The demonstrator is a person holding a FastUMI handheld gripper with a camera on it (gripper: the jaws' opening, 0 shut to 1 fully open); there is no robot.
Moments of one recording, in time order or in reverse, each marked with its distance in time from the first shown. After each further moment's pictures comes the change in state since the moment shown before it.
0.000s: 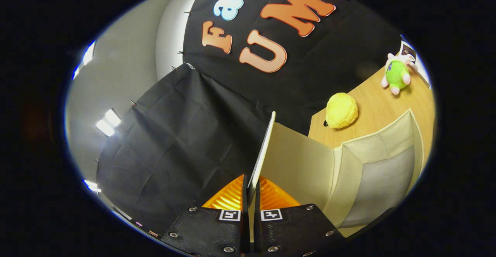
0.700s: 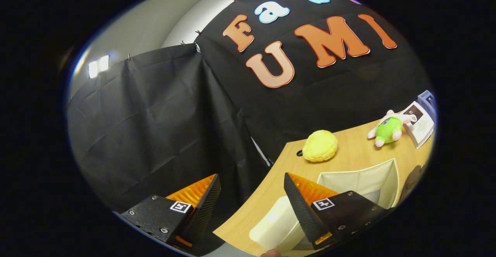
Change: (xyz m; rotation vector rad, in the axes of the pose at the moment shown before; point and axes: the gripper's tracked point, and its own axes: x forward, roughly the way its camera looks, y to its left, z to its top) arm 0.007 -0.029 0.014 -0.392 -0.124 -0.276
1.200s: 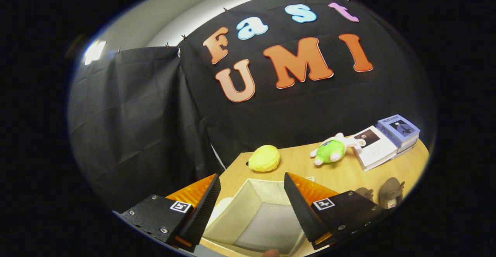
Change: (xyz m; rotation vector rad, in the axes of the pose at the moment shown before) arm -0.103 -0.125 0.031 -0.114 -0.087 -0.227
